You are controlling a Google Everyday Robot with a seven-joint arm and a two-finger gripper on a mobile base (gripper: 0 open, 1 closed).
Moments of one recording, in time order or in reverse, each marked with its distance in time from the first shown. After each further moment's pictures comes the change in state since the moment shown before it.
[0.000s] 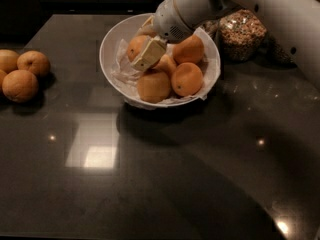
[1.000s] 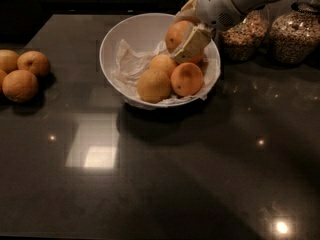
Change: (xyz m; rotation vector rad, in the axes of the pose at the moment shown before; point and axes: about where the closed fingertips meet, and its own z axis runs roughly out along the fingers) arm 0.027 0.008 -0.104 0.131 0.105 -0.089
